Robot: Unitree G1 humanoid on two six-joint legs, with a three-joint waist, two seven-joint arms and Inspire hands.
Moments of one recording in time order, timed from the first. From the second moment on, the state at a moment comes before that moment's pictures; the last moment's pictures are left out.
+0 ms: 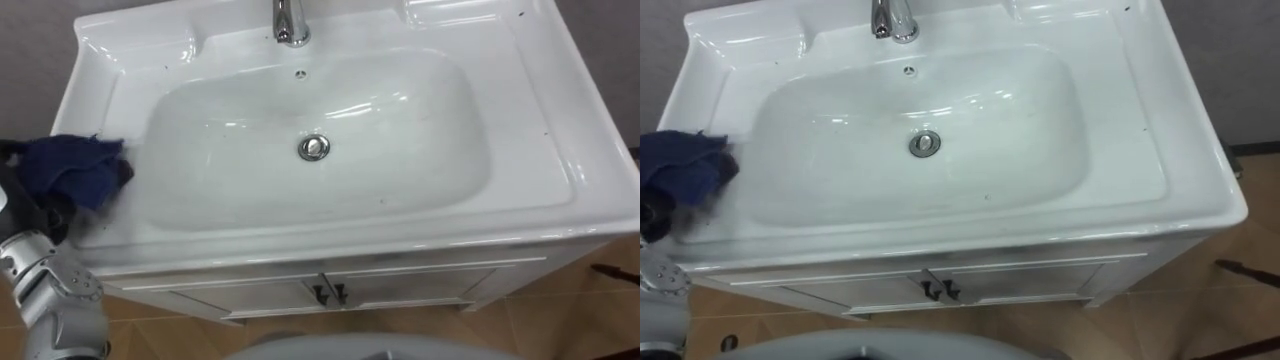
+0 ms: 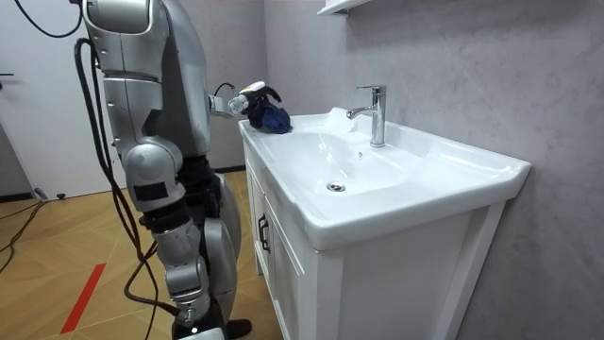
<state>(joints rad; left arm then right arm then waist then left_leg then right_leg) 0.20 0.27 0.35 0.25 0.83 0.15 0.58 0.12 -0.29 -0.03 1.31 -0.03 0.13 -0.03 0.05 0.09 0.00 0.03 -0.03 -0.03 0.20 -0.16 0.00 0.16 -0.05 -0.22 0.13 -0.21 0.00</state>
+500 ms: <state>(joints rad) 0.15 0.27 0.35 0.25 0.84 0.15 0.65 0.12 -0.29 -0.02 1.31 -0.03 0.13 -0.03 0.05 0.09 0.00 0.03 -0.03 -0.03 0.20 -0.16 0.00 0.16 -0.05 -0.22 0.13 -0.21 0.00</state>
